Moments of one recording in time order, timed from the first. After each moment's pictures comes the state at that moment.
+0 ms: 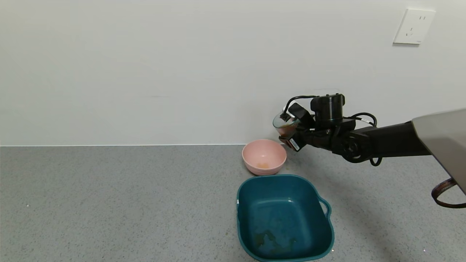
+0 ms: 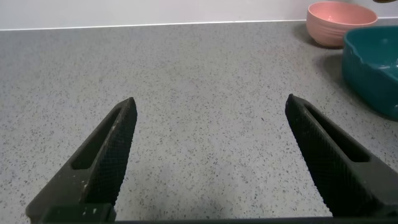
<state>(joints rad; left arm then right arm) 0.00 0.00 0.00 -0.01 0.00 -0.01 0.38 2.24 -1.61 -0.31 -0.05 -0.54</state>
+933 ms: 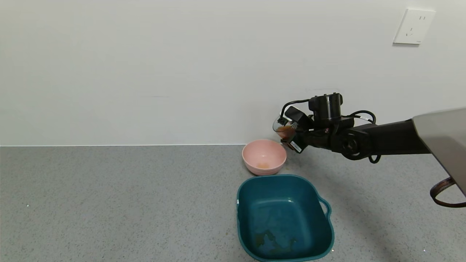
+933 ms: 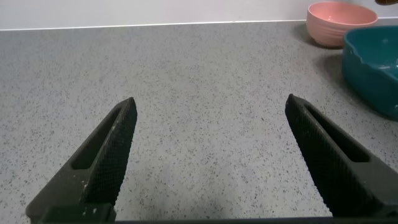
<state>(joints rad) 0.00 0.00 0.00 -0.01 0.00 -0.01 0.38 2.24 -1.65 -0.22 -0.08 -0.65</state>
